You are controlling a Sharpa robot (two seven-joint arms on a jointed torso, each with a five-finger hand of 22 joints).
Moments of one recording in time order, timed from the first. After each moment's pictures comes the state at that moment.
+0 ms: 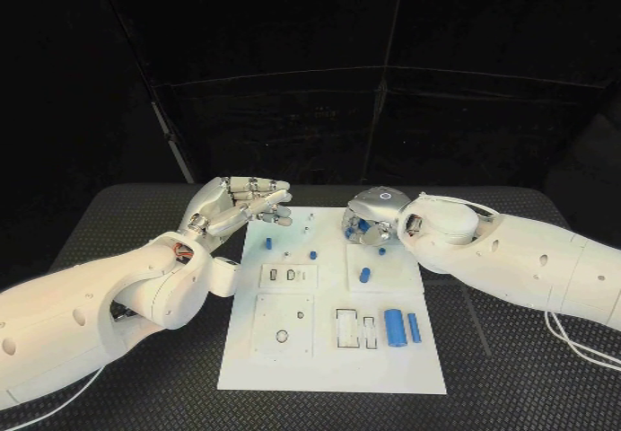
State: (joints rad) left arm 1.05 -0.95 0.16 1.73 -0.29 -0.37 0.46; left_hand 1.41 0.07 -0.17 0.13 0.05 0.95 0.21 0.10 0.07 1.08 0.15 0.08 0.07 1.11 0.09 0.20 0.23 0.17 1.13 0.19 0.29 0.09; right arm 1.23 -0.65 0.00 1.31 -1.81 -0.21 -0.01; right_hand 1.29 -0.05 0.51 -0.14 0.09 1.12 0.13 0.09 0.07 1.26 0.06 0.07 0.07 1.46 -0.01 1.16 0.82 0.11 1.27 0.10 1.39 1.08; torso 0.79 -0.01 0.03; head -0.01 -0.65
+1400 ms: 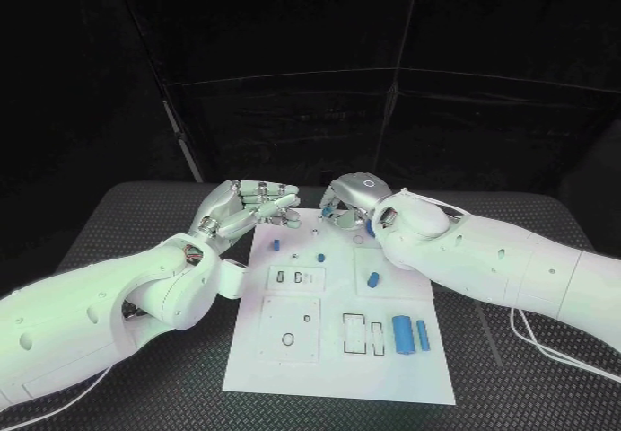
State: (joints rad) left arm 1.05 -0.94 0.16 1.72 -0.28 -0.37 0.46; left_hand 1.41 0.08 -0.17 0.12 0.05 0.95 0.22 0.10 0.07 1.08 0.15 0.07 0.07 1.12 0.09 0.18 0.23 0.17 1.11 0.20 0.26 0.07; right arm 1.24 -0.45 0.01 1.16 -1.74 -0.40 -0.09; right_hand 1.28 -0.07 0.53 -0.13 0.08 1.12 0.13 0.07 0.07 1.25 0.07 0.07 0.06 1.46 -0.01 1.17 0.82 0.10 1.28 0.09 1.39 1.09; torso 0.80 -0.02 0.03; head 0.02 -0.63
